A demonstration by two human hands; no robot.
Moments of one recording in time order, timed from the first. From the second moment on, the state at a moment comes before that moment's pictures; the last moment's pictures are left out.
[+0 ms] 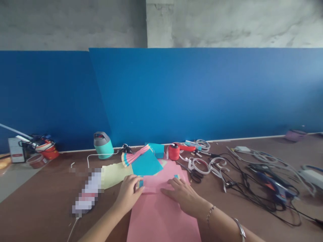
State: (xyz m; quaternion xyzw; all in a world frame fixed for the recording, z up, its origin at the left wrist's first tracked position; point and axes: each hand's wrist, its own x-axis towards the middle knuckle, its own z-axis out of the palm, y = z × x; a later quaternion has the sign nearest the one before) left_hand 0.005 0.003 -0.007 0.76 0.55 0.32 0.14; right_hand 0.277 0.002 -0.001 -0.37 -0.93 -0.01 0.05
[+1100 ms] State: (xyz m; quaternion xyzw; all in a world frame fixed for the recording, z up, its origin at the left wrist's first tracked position) left_hand 0.023 -0.040 -0.040 0.88 0.44 0.16 -0.08; right_hand 0.307 -0.005 -0.005 -0.41 -0.91 0.00 0.05
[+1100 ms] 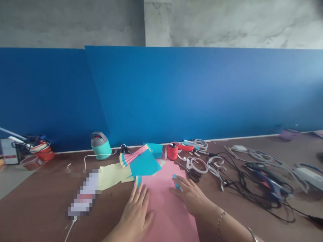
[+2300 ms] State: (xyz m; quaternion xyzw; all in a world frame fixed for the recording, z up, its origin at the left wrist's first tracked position) left_hand 0.017 0.032 0.096 0.77 0.51 0.08 0.37; right_hand 0.279 0.040 0.068 -0.47 -0.77 0.39 0.16
